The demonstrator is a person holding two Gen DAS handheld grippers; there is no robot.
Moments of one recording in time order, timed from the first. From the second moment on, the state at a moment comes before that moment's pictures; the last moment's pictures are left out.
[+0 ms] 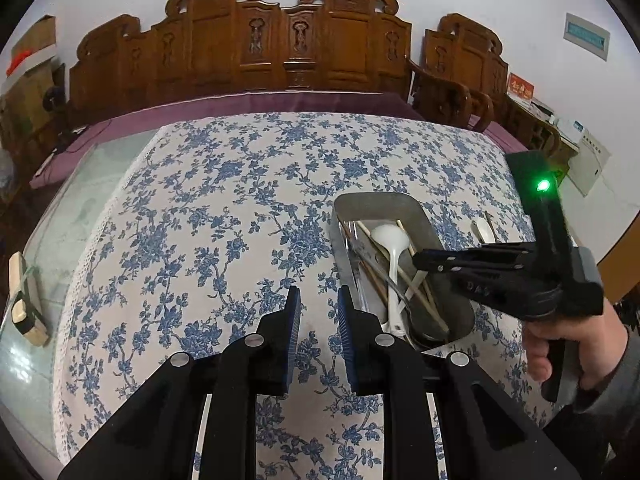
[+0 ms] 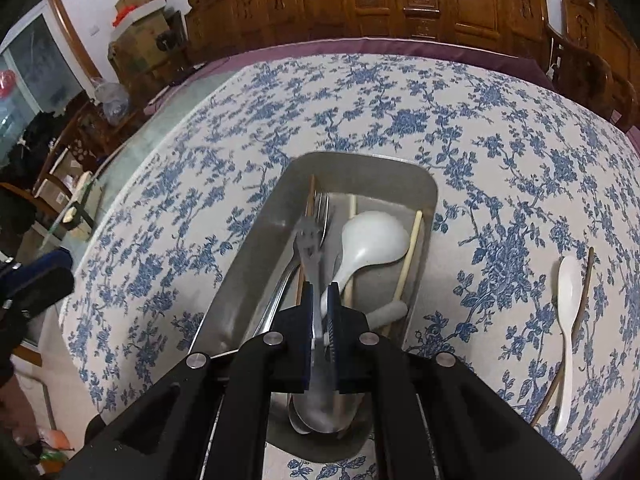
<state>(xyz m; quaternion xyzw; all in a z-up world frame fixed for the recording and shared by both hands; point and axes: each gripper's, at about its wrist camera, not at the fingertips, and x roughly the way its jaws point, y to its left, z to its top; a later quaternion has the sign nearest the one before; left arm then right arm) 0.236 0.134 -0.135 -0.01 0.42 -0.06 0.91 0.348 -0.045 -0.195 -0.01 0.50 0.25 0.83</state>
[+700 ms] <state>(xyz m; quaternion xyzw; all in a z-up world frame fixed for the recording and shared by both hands) 0.250 0.091 -0.143 -0.01 0.41 -0.07 0.91 0.326 -0.166 -0.158 -0.01 0.46 0.24 0.85</state>
